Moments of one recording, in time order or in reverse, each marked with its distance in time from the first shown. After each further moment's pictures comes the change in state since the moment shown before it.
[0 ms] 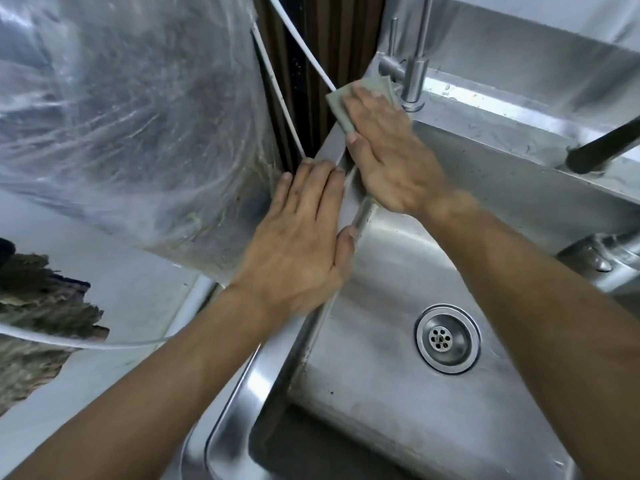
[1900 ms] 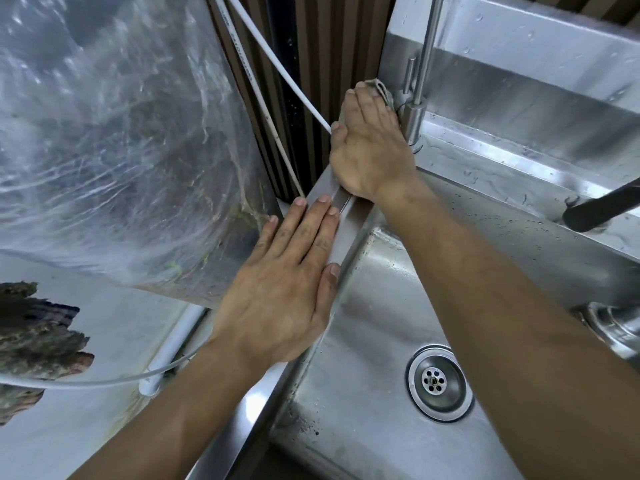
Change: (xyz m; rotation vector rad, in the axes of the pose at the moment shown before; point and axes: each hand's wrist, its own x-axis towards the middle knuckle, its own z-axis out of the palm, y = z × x) left_hand 0.004 -0.002 0.010 0.014 0.005 -0.036; right_hand 0.072 -0.004 -0.005 -0.089 0.033 0.198
